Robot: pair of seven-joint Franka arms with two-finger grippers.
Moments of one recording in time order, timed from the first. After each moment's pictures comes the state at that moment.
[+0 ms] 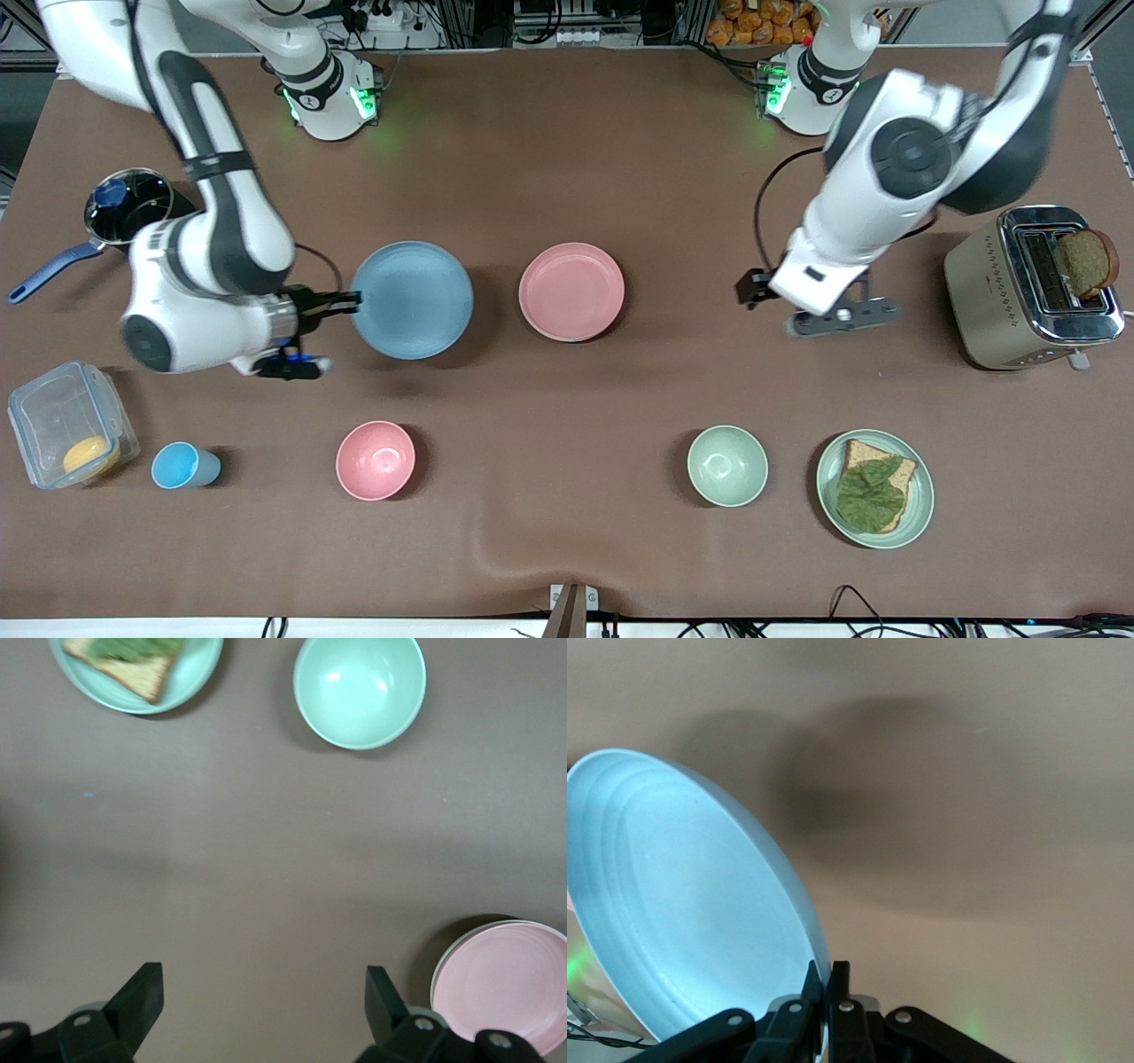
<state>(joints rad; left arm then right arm) 0.02 0.20 -0.44 -1.66 0.10 1.81 -0.61 0.17 0.44 0.03 -1.73 0.36 1.68 0.10</state>
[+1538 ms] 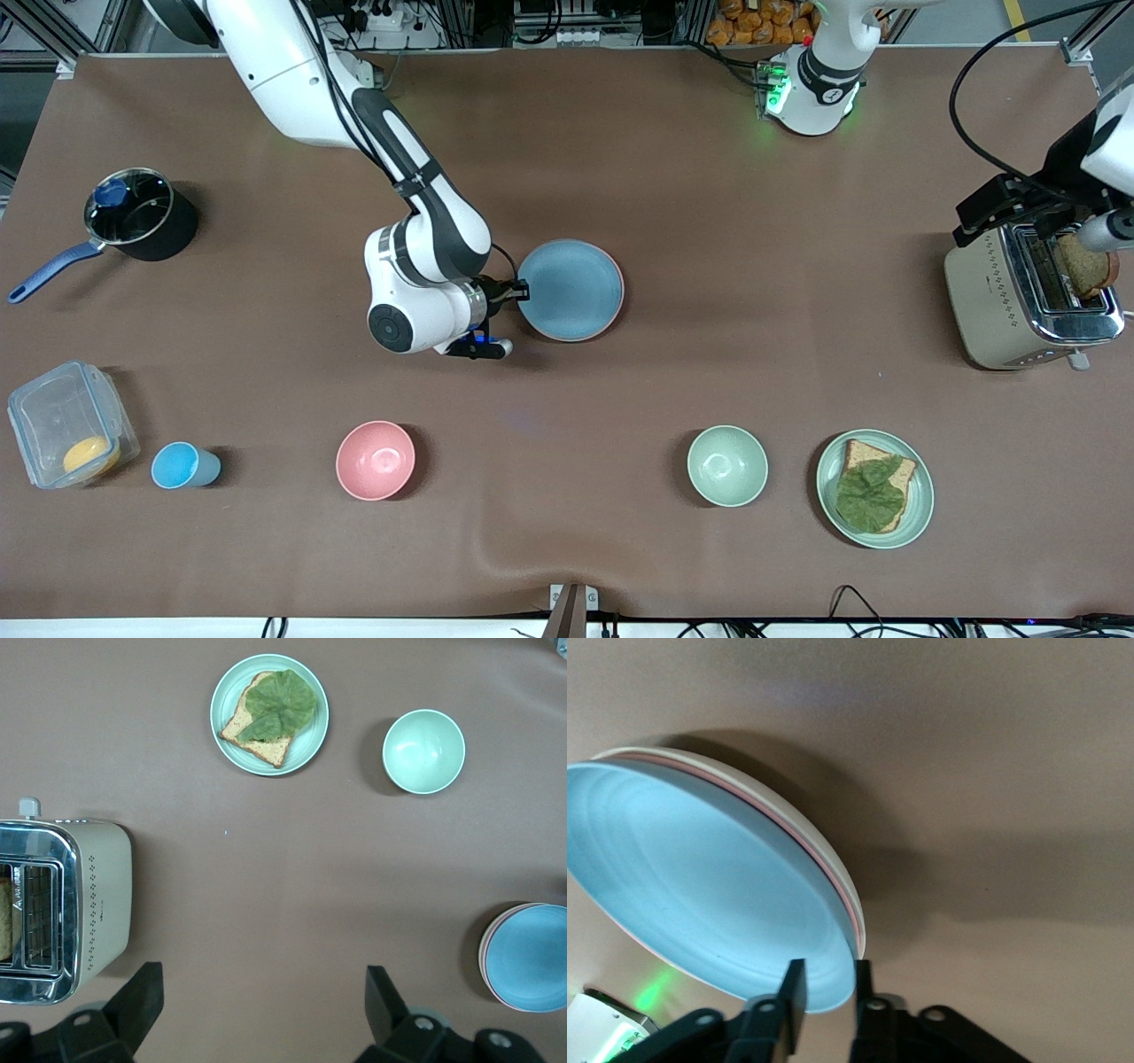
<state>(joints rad) -0.02 -0.01 -0.08 -1.53 -0.01 1.59 -0.19 0.50 0.67 0.03 -1.67 0.65 1.96 0.23</state>
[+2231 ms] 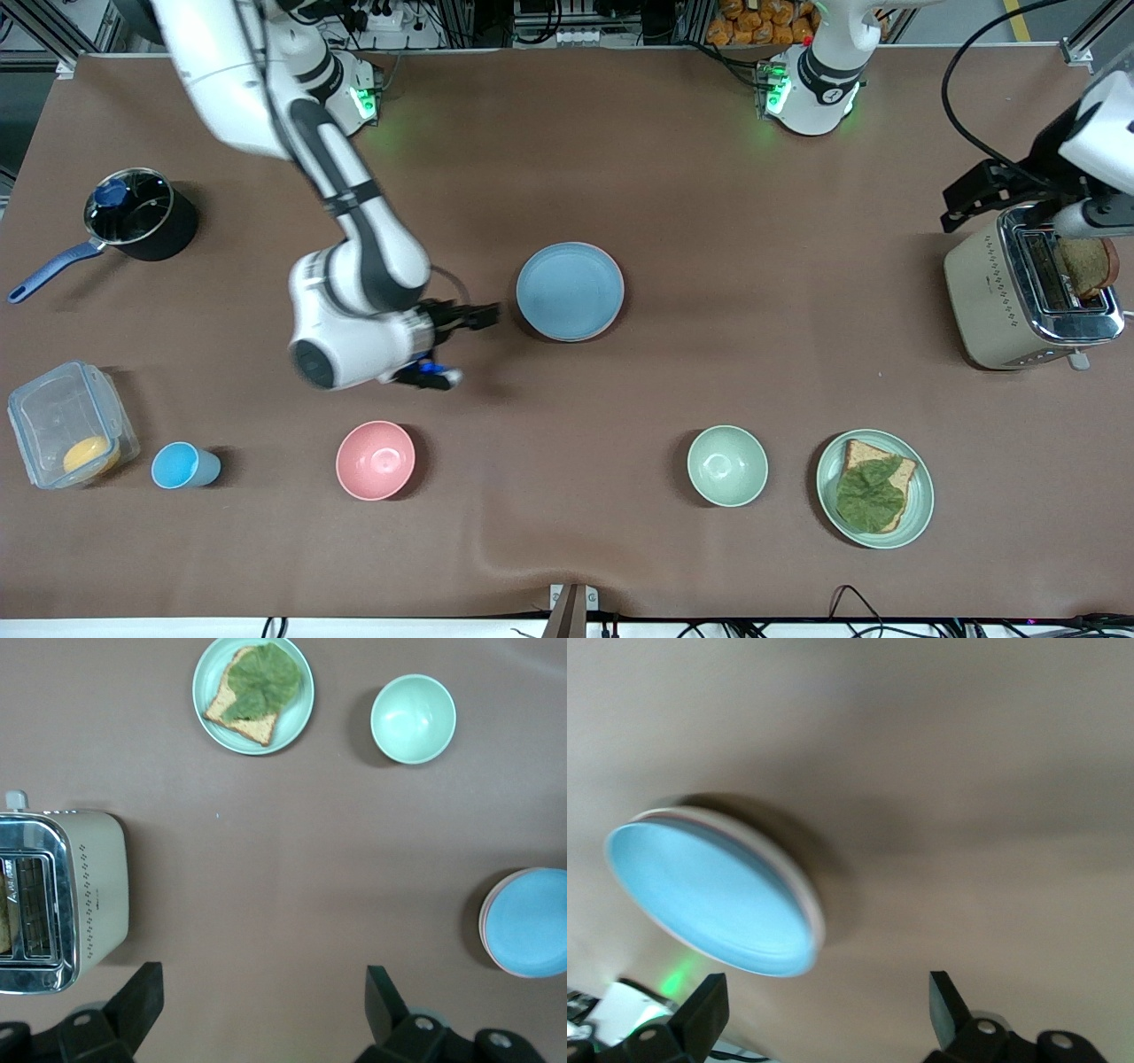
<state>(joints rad) -0.02 -0.01 -0.11 -1.53 -0.01 1.54 -0.17 0.33 0.66 -0.01 -1.52 0.55 1.71 0.22</state>
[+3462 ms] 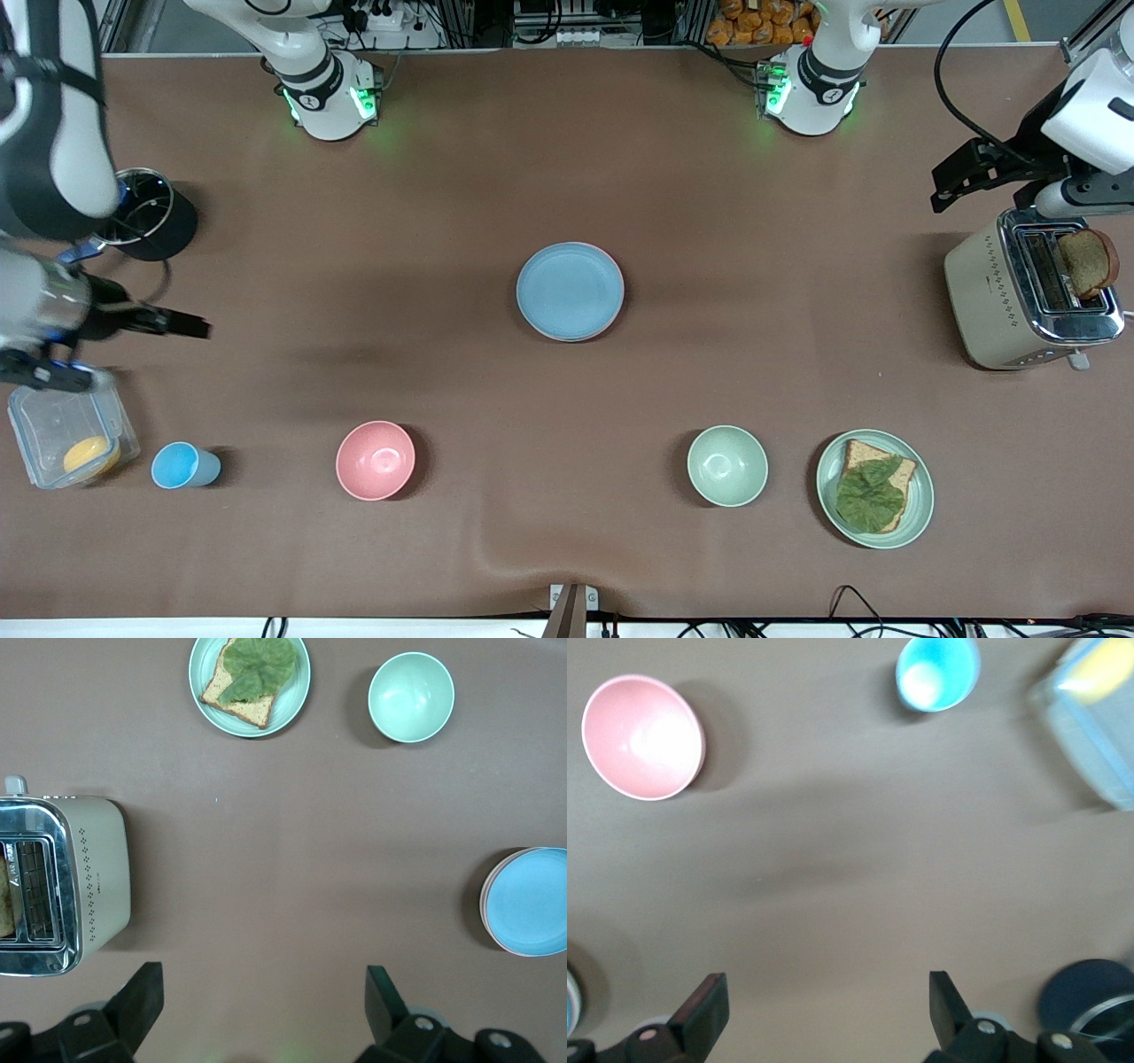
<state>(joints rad) -0.01 -0.06 -0.12 -1.56 -0.01 1.51 -0.16 -0.03 0.25 -0.03 -1.51 0.03 1.64 0.10</state>
